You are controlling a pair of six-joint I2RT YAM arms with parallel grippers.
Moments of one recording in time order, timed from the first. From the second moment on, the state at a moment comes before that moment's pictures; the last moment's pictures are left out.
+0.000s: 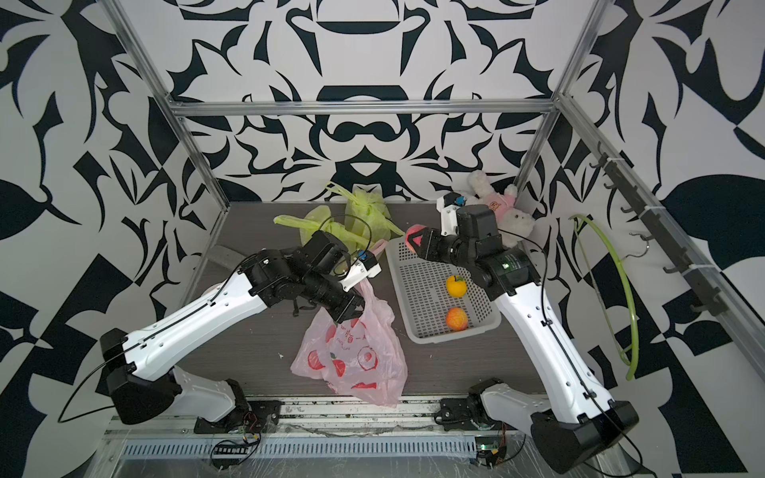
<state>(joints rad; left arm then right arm) -0.95 1.43 1.49 -1.03 0.43 -0.19 0.34 1.16 1.34 -0.74 -0.34 0.52</state>
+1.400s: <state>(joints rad) -0.95 1.10 1.04 -0.70 0.17 -0.31 0.68 1.37 0.94 -0.34 -0.44 0.82</state>
